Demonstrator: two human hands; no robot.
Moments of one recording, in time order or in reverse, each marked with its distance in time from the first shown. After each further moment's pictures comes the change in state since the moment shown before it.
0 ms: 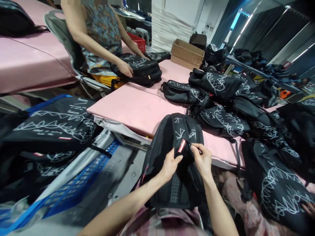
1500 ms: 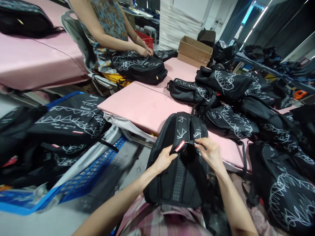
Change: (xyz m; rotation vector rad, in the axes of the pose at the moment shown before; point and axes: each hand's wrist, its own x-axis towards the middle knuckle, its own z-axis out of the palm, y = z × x) left_hand 0.014 0.014 -0.047 0.238 -0.156 0.026; right_hand 0.042 0.008 -0.017 -0.255 -0.248 -0.478
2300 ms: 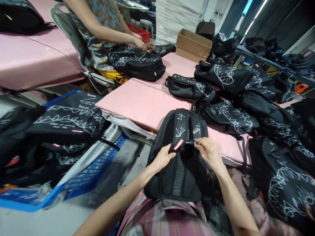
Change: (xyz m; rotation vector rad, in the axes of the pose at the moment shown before) left_hand -0.005 -0.010 -0.001 0.052 -0.036 -0.069; right_hand -0.017 -0.003 0.001 -0.202 -0.024 -0.068
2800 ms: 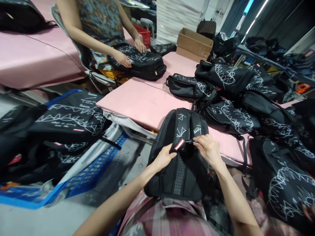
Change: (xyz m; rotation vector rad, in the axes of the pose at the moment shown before) left_hand 0.000 0.001 -0.001 0.051 -0.043 0.046; right_hand 0.011 -0.005 0.000 -0.022 -0.031 -0.049
